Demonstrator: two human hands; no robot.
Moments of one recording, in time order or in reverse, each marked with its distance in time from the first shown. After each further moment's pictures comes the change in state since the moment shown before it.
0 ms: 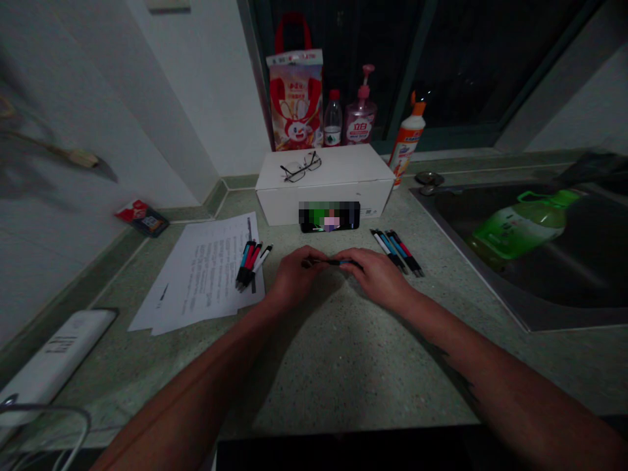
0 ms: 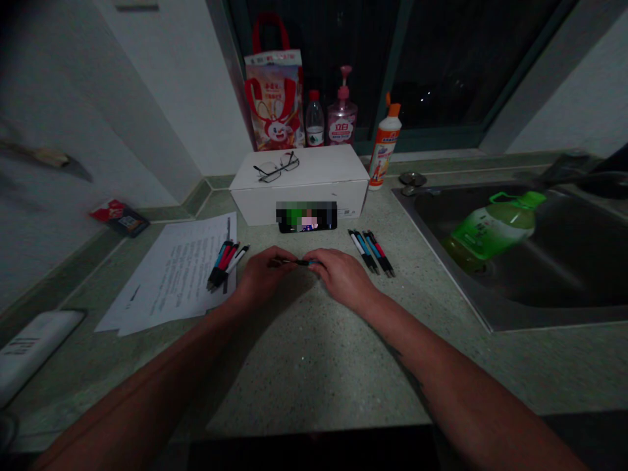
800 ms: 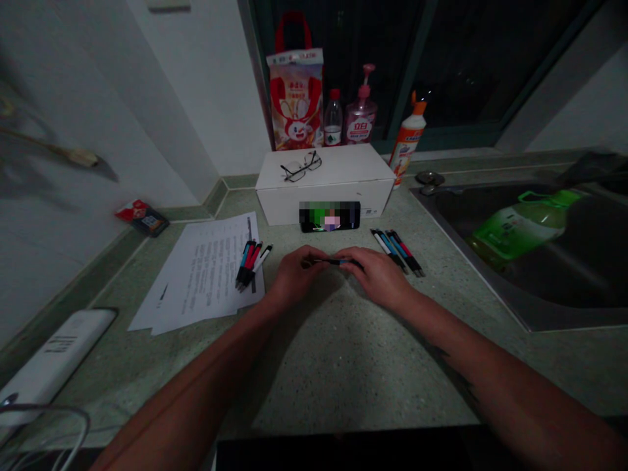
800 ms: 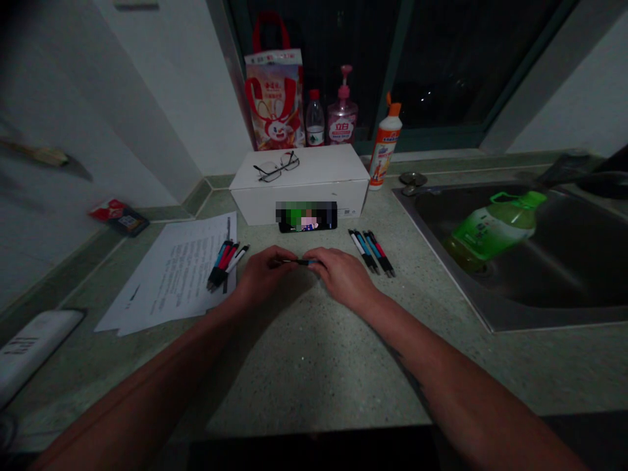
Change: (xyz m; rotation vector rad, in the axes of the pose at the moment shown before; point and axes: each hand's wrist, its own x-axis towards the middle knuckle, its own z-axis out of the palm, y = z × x) left_hand 0.001 -0.001 0.001 -0.064 -0.031 -0.017; right_hand -0.001 -0.001 0.000 -0.024 0.007 0.016
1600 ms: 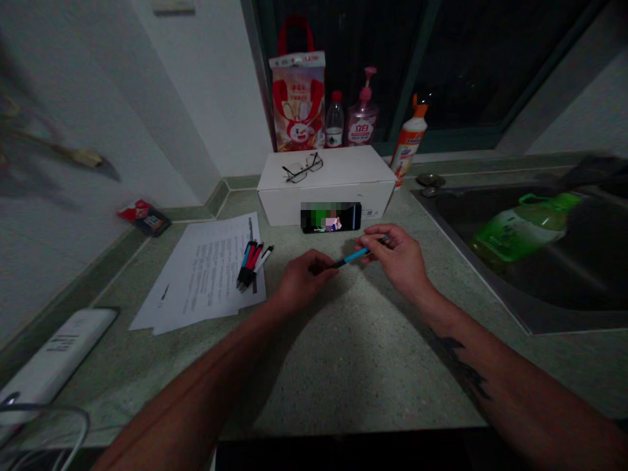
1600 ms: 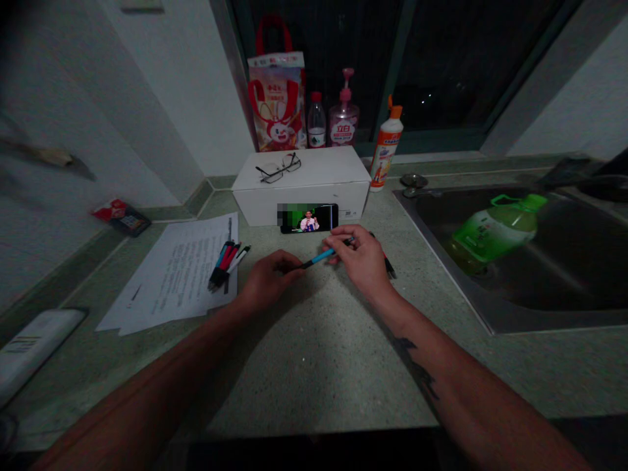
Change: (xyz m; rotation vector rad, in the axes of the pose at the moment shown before) left_hand -0.007 0.003 0.005 0.080 -0.041 0.057; right_hand 0.012 0.008 -0.013 0.773 0.435 0.338
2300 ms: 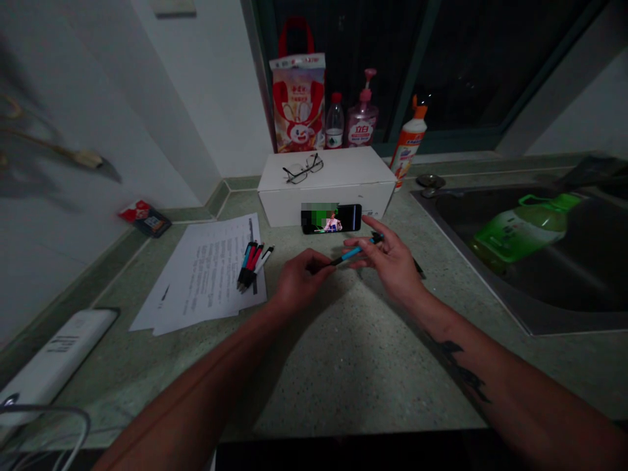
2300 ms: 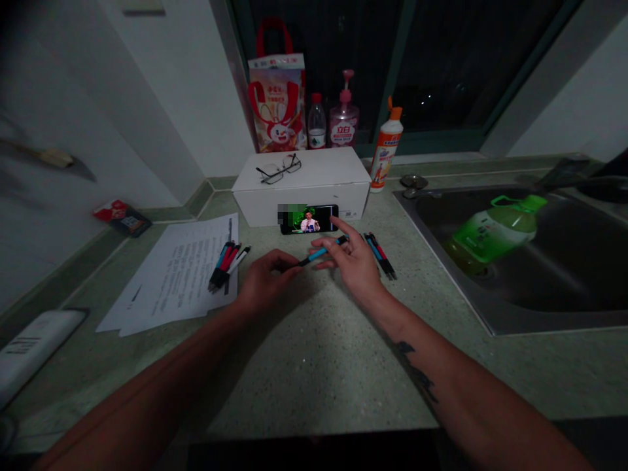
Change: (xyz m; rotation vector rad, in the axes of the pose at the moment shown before) left_hand -0.004 0.008 0.000 0.002 0.093 0.002; right_hand -0.011 -0.001 0.013 0.222 -0.133 0.084
